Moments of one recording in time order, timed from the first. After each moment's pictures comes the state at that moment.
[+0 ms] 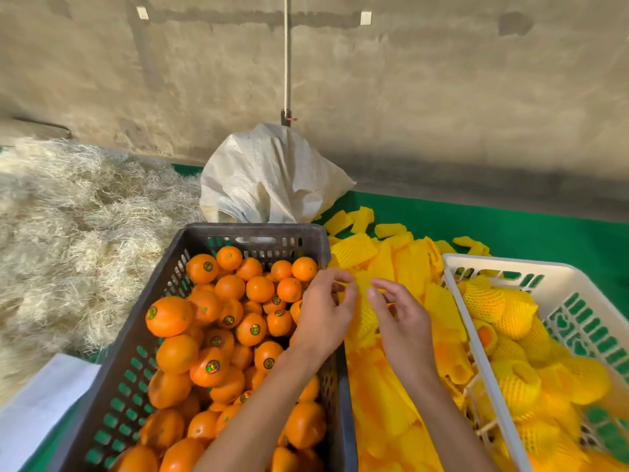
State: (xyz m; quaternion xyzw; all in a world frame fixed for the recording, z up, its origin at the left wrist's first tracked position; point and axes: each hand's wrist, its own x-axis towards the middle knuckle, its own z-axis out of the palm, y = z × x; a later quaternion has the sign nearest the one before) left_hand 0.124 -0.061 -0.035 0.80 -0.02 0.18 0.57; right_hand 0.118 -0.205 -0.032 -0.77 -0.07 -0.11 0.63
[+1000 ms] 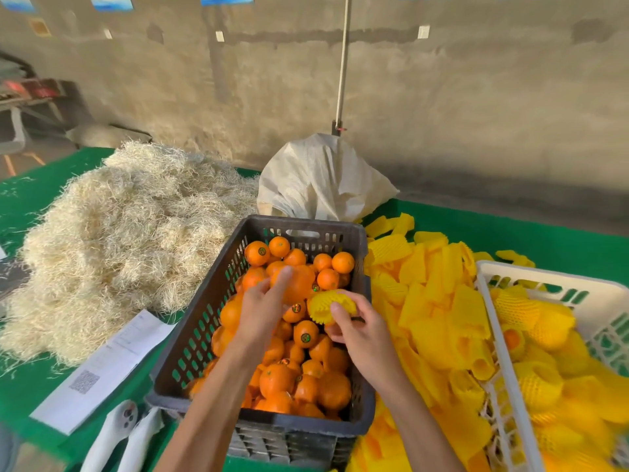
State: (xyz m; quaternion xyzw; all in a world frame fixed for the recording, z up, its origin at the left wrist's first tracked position) left_hand 0.009 0.032 0.015 0.67 0.26 0.16 0.68; right_hand 0.046 -0.142 -0.024 -0.73 -0.14 0.11 0.66
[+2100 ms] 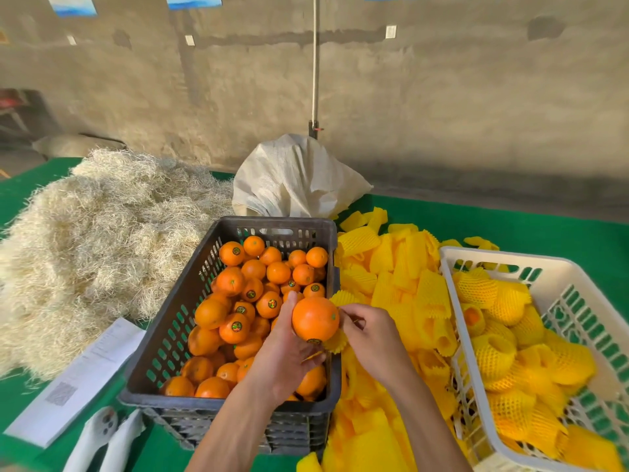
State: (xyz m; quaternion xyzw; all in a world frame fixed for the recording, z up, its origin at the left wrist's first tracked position) left_hand -0.025 -0.060 0.010 0.45 0.28 -0.05 0.85; right_hand 0.037 -0.207 -0.007 -0.83 -0.16 0.04 0.53
